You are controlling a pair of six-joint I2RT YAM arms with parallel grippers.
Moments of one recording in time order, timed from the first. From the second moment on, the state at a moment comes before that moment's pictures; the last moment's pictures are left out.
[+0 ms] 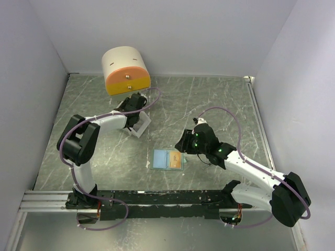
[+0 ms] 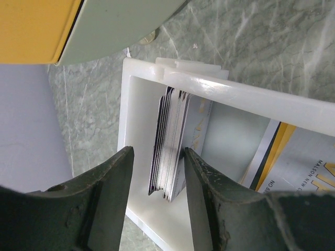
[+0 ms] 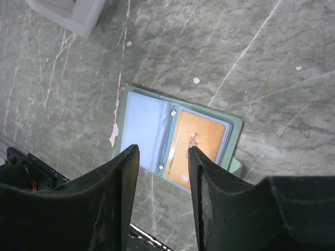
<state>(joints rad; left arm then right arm) -0.52 1.85 1.13 -0.12 -0.70 0.34 0.68 1.06 0.57 -0.17 -0.04 0.69</state>
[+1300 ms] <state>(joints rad) -0.51 1.87 1.15 -0.12 -0.74 0.38 0.68 1.06 0.57 -0.17 -0.04 0.69</state>
